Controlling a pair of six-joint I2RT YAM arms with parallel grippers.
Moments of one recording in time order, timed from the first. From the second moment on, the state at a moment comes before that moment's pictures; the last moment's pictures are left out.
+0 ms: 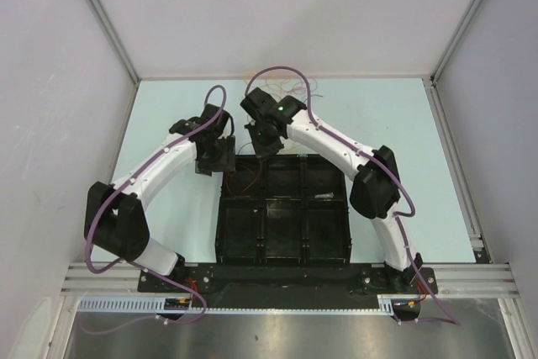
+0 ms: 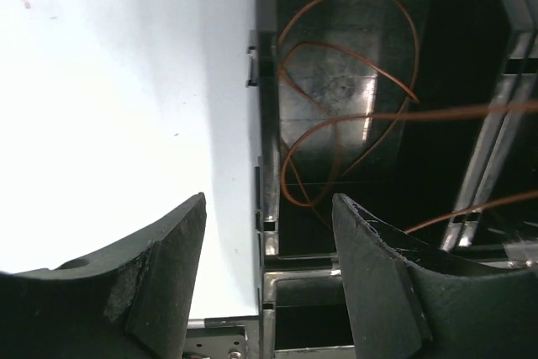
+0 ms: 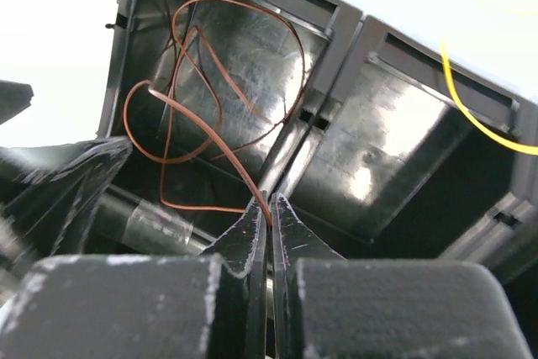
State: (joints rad) left arm -0.41 1.51 1.20 -0.91 -0.09 -0.42; right arm 0.84 2.14 2.12 -1.07 -0.02 0.43
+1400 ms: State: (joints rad) left arm -0.37 1.64 1.47 -0.99 -0.13 -0.49; right arm 0.75 2.15 2.24 -1.16 -0.18 0.29
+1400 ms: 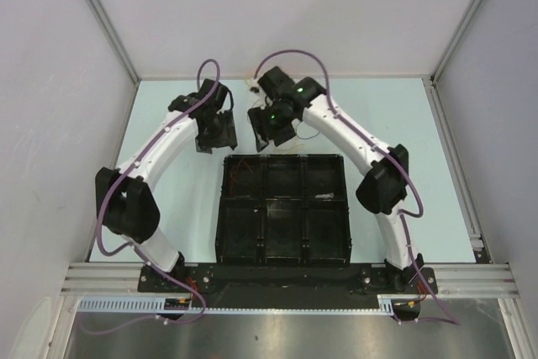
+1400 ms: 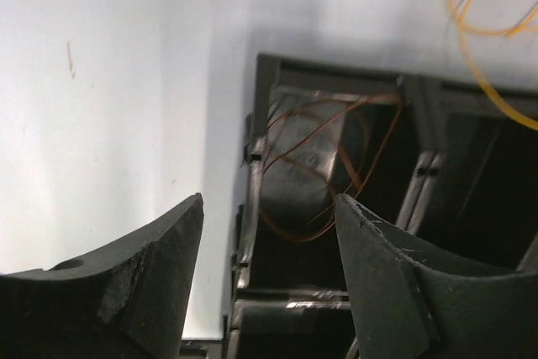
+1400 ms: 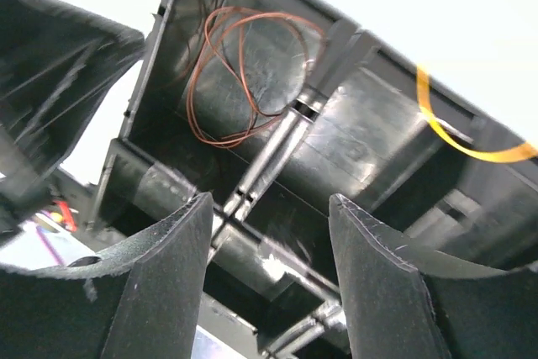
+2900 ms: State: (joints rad) left arm -0.39 2.49 2.27 -0.66 0.06 -0.61; right arm 0.36 1.71 1.83 -1.16 -0.13 0.35
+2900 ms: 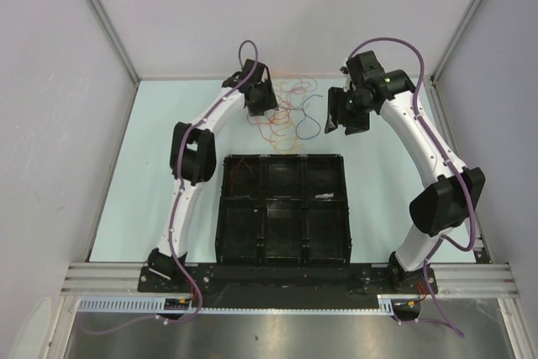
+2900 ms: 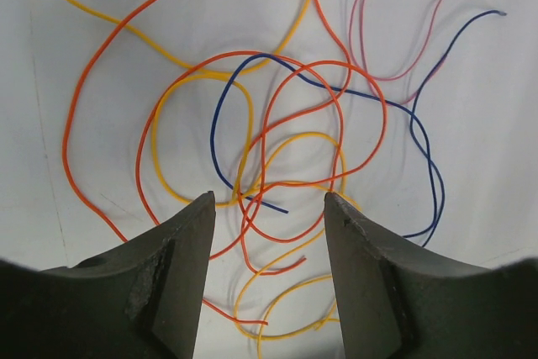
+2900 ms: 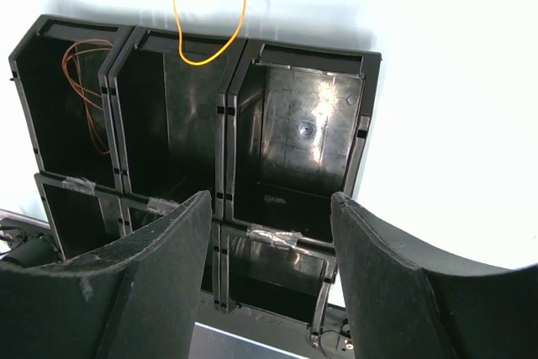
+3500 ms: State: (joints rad) left arm -0.38 2.54 2.32 -0.62 0.09 -0.61; right arm 0.35 1.76 1.86 -1.16 -0.14 0.34
